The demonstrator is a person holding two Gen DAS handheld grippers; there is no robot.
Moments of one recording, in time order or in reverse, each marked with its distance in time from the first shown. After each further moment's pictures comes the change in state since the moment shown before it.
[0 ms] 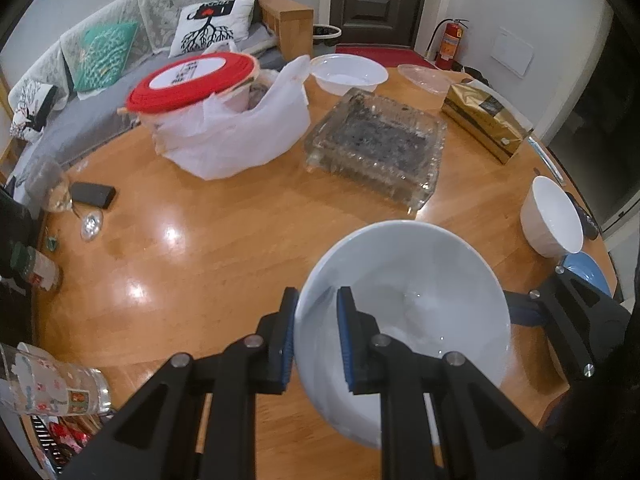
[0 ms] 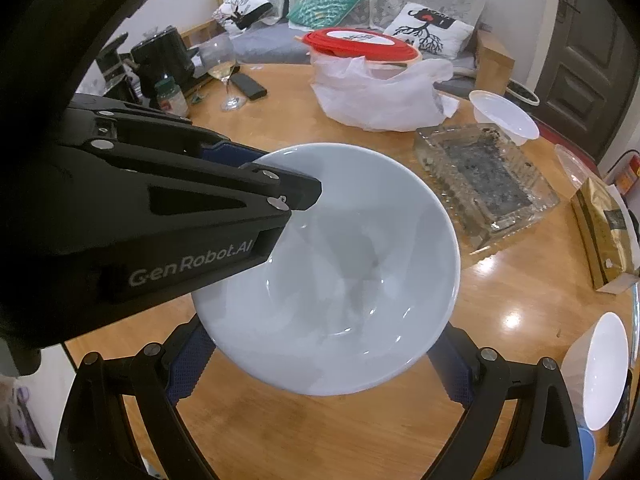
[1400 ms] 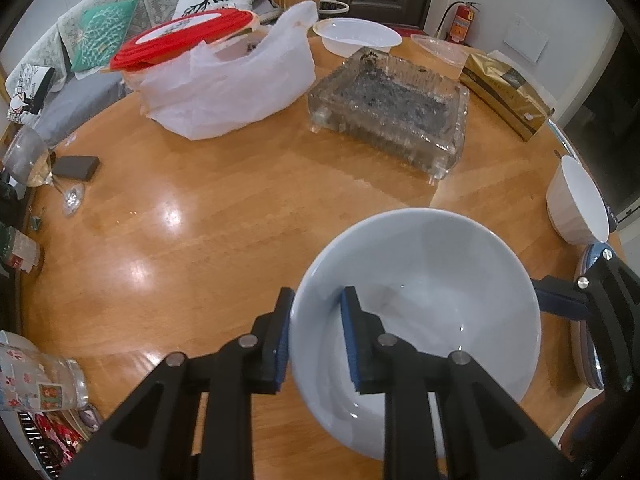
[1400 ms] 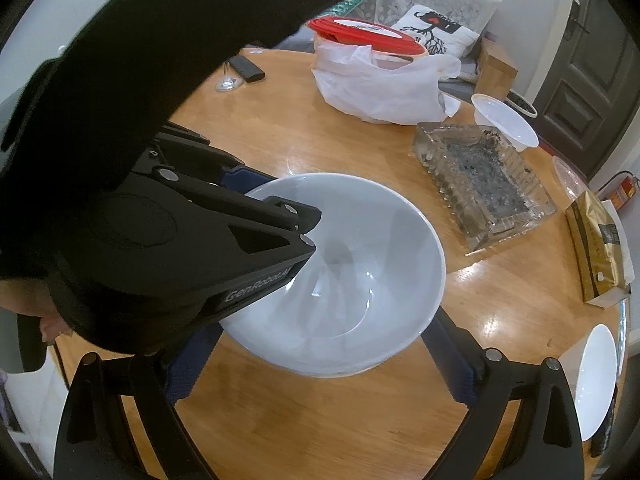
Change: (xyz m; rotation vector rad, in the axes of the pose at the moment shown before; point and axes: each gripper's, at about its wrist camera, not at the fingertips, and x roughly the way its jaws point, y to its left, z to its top) left arm 0.043 -0.001 -0.011 -0.011 0.076 0.016; right arm 0.012 0.005 -0.008 -0.065 0.022 -0.059
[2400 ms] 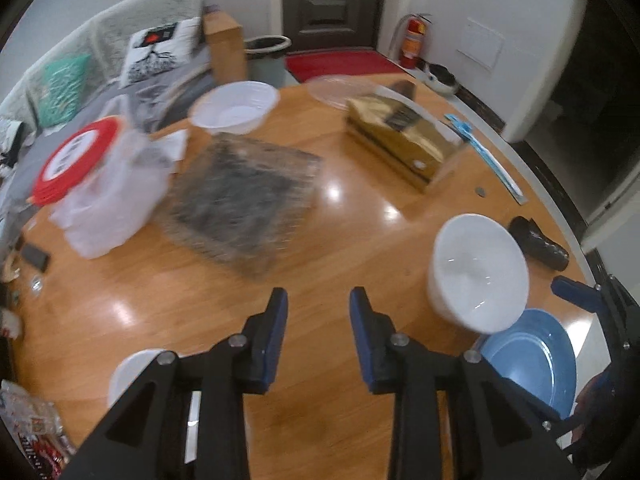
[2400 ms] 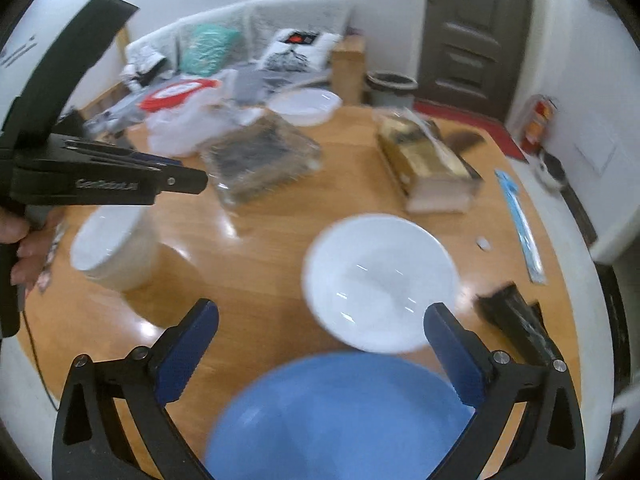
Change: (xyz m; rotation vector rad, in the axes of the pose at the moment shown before) left arm -0.022 -0.173 0.081 0.098 -0.086 -0.070; right arm -0.102 -0.205 -0.122 0.343 -0.112 -0.163
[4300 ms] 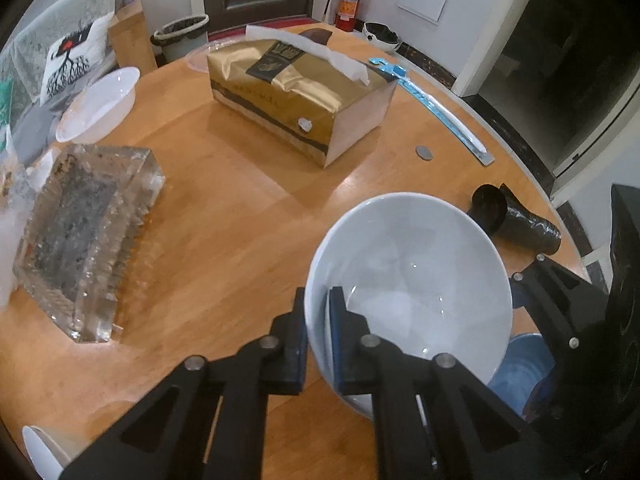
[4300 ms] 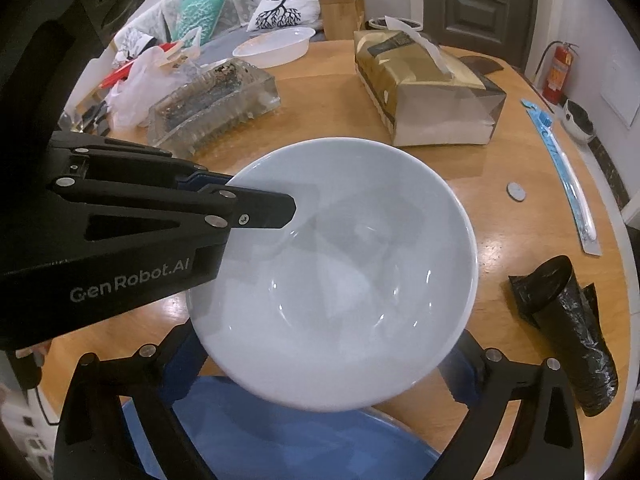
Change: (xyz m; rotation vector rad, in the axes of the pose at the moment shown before) left arm 0.085 -0.084 0.019 0.145 0.090 -0.139; right arm 0.084 -0.046 -0.002 0.052 0.129 0.127
